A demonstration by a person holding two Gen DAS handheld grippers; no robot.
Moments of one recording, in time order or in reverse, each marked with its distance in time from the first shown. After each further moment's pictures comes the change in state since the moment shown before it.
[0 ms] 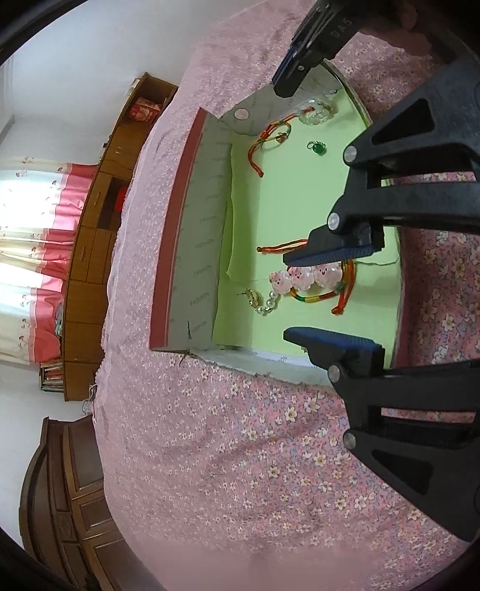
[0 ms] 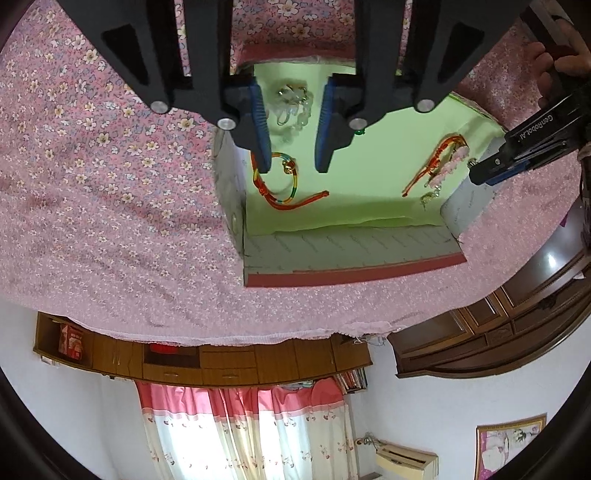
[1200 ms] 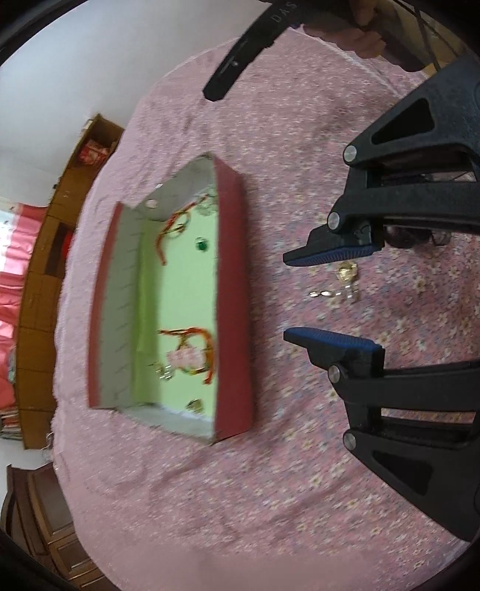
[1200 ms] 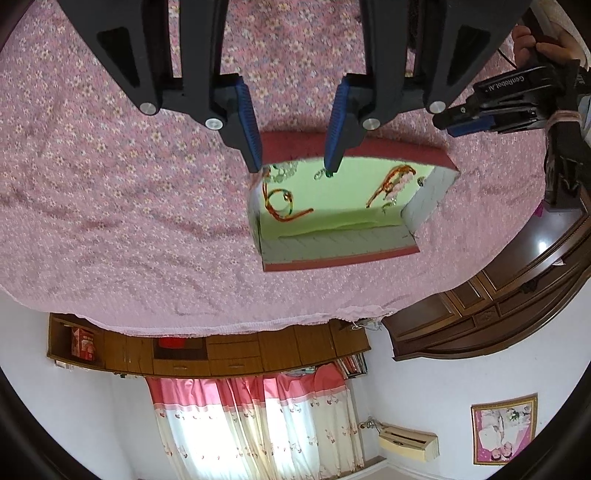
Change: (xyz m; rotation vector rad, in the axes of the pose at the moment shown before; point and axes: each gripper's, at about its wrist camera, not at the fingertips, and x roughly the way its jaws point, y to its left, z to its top) left arm -0.065 -0.036 -0.053 0.070 0.256 -0.171; right arm -0.119 -0.002 -0.026 0.036 -0.019 0.009
